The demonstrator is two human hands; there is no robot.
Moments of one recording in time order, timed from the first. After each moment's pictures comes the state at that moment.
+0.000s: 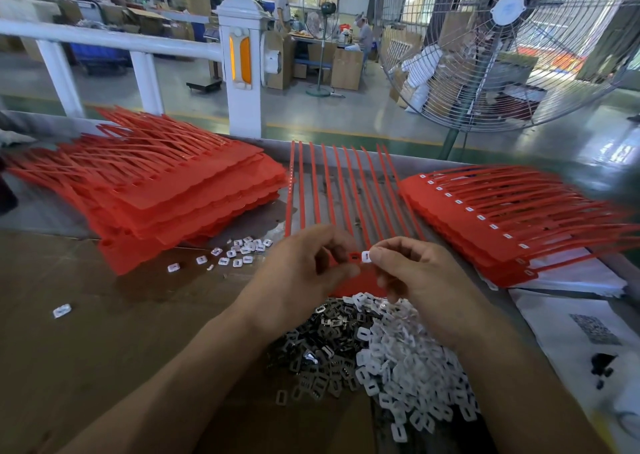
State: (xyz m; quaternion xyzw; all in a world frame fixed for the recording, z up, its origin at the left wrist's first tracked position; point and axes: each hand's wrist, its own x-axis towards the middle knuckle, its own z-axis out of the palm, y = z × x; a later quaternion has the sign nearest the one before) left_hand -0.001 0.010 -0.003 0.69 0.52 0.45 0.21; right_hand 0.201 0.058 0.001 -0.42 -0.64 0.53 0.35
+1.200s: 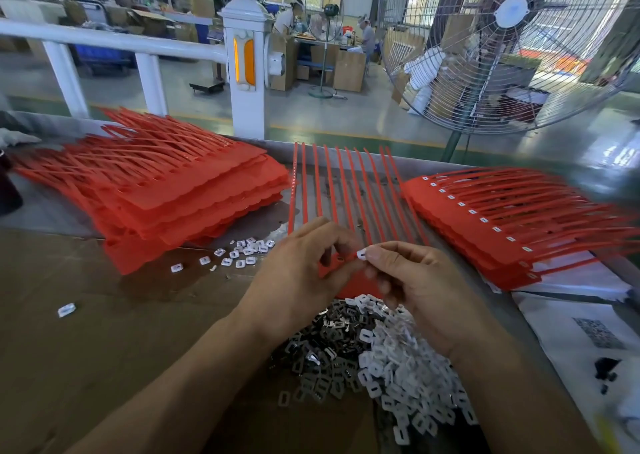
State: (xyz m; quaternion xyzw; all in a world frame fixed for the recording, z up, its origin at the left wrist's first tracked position) left_hand -0.001 0.012 -0.007 0.73 0.47 0.48 0.08; right_hand 0.192 0.055 -0.001 -0.39 -0.60 0.59 0.39
